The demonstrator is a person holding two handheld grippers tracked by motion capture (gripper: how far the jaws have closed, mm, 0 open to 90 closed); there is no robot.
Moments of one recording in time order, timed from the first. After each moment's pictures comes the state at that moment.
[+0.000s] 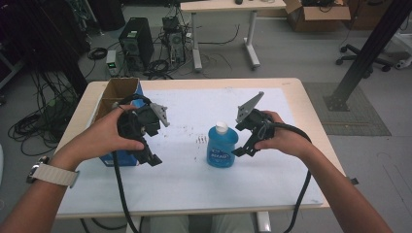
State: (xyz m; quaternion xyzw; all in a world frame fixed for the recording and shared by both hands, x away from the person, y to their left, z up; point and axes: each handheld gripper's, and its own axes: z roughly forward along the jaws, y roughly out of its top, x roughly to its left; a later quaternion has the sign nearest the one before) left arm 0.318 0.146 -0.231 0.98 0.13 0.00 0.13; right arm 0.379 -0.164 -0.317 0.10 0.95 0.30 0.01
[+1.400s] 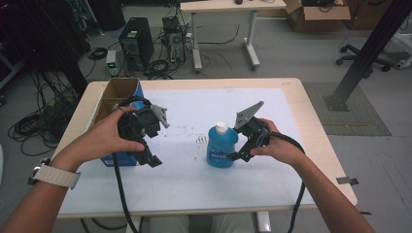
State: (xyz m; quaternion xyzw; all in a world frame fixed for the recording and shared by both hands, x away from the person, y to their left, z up) left arm 0.318 0.147 -0.236 0.98 0.14 -0.01 0.13; right arm 0.378 -0.161 -0.349 0.10 0.93 0.35 0.01
